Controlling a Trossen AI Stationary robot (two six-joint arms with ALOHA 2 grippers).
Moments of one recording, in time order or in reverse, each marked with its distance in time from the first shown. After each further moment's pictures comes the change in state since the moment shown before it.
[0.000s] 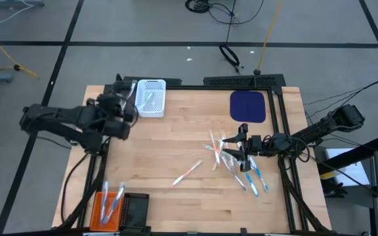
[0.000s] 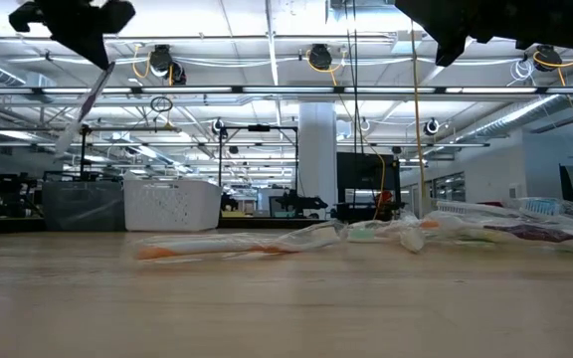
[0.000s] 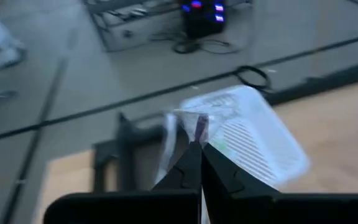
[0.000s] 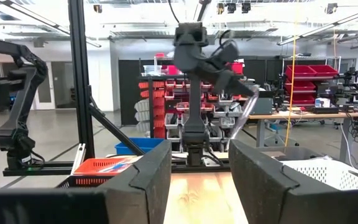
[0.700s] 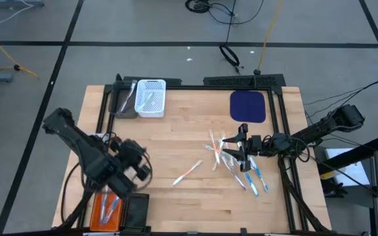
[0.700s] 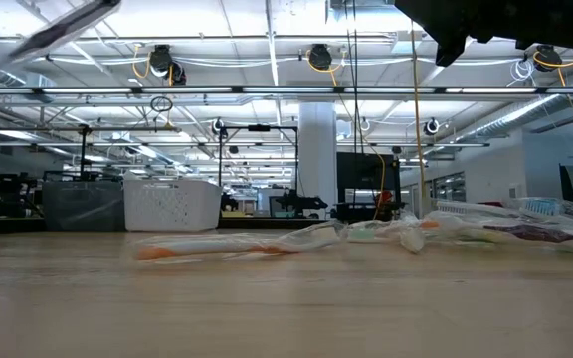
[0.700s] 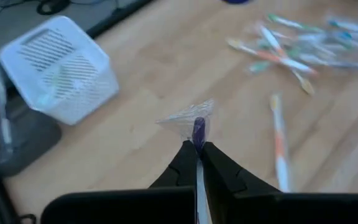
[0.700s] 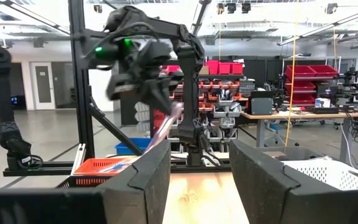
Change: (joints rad) left arm -0.584 0.481 0.397 -0.006 0.278 -0.176; right arm 0.000 0.000 0.001 0.000 0.000 0.000
